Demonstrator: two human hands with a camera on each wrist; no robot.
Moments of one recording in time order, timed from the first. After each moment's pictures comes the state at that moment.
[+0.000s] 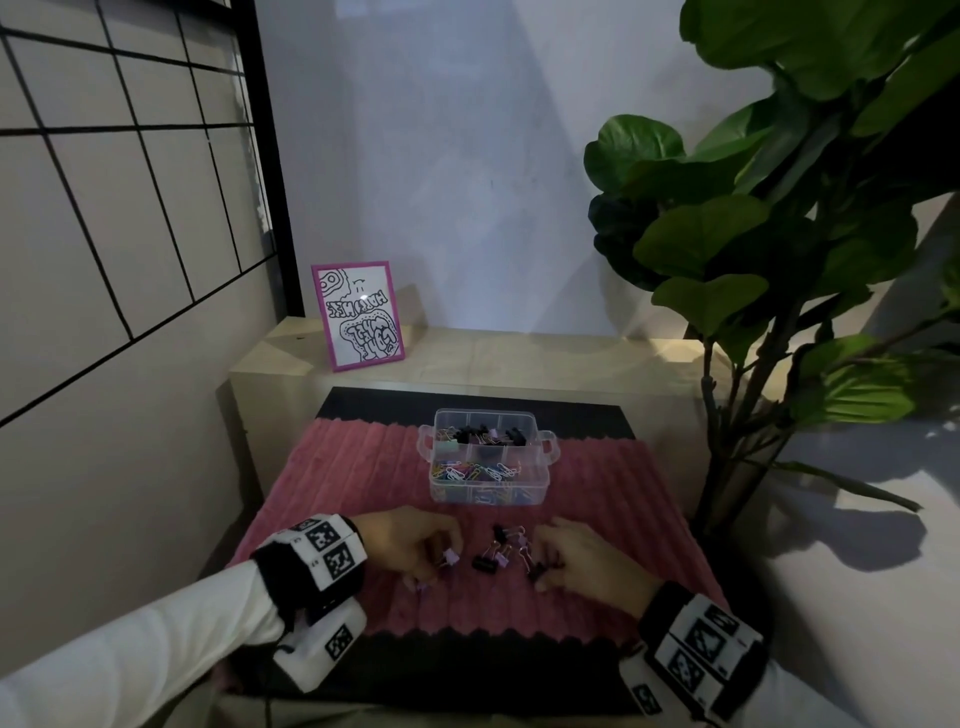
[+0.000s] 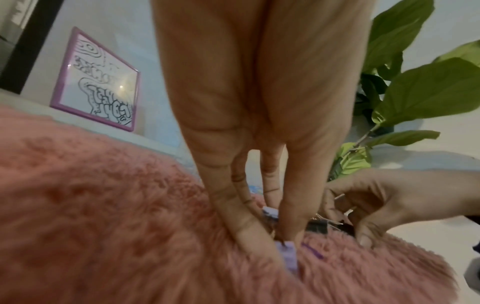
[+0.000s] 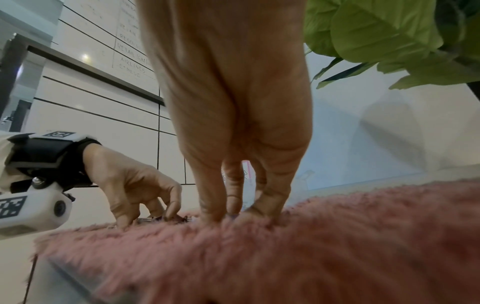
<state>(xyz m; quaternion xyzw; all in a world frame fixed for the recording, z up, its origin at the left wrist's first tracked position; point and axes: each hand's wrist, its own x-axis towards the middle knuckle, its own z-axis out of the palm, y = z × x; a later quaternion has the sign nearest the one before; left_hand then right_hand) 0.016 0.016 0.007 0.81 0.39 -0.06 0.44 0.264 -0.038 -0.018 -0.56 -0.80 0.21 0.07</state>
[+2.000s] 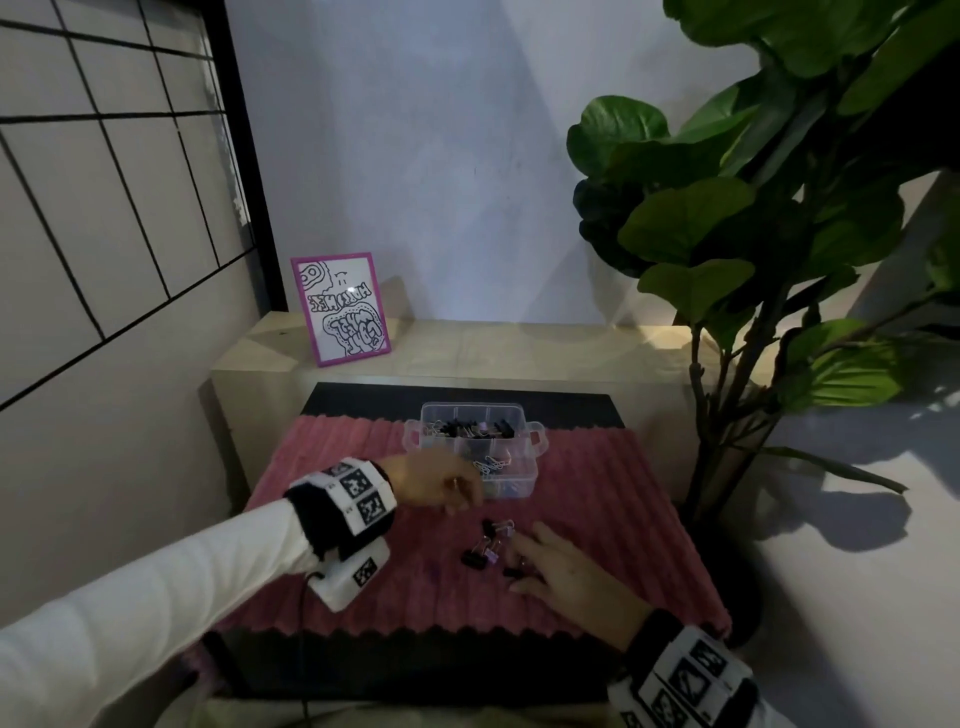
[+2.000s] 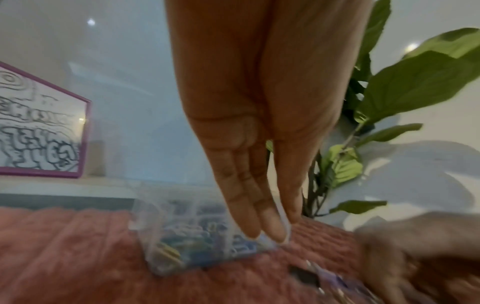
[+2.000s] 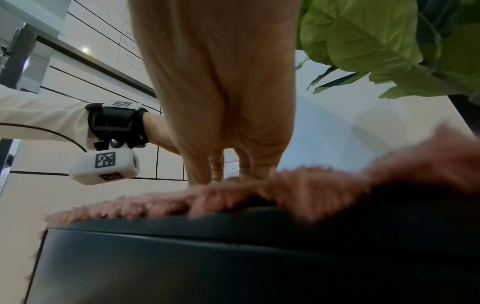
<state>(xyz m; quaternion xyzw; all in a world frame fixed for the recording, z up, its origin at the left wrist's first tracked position) 0.059 0.051 0.044 0.91 0.32 -0.06 0.26 0.253 -0.062 -0.033 -0.53 -0.81 0.18 0.17</state>
